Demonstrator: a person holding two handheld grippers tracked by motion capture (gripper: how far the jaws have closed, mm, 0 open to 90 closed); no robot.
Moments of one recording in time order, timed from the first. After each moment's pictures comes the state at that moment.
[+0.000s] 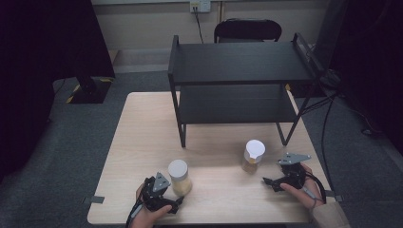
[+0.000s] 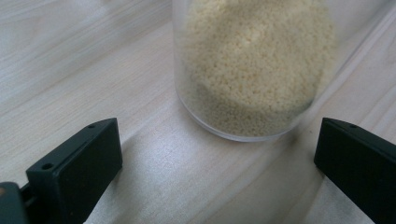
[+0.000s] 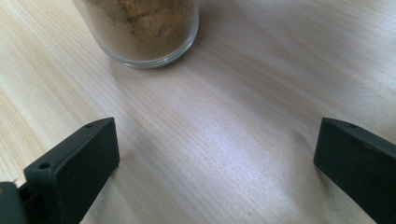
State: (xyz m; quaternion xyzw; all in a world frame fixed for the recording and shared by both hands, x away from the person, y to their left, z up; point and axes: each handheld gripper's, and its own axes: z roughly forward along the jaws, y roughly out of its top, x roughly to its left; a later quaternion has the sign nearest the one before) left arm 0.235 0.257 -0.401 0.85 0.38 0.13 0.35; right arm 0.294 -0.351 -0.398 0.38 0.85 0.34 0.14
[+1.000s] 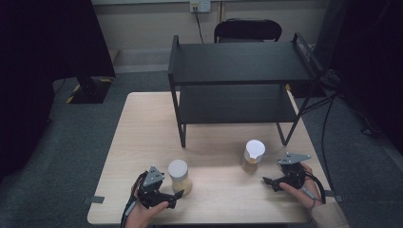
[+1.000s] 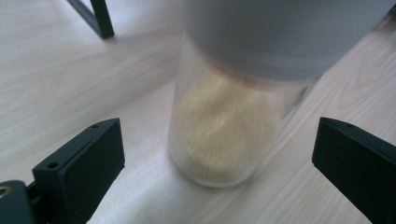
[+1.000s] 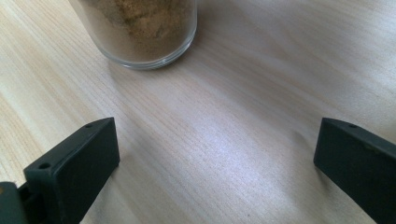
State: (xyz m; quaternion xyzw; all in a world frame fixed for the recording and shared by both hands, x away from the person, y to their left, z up) left arm 0.235 0.273 -0.372 0.81 0.39 0.11 0.43; right arm 0.294 -0.350 -0.398 0.38 0.85 0.34 0.14
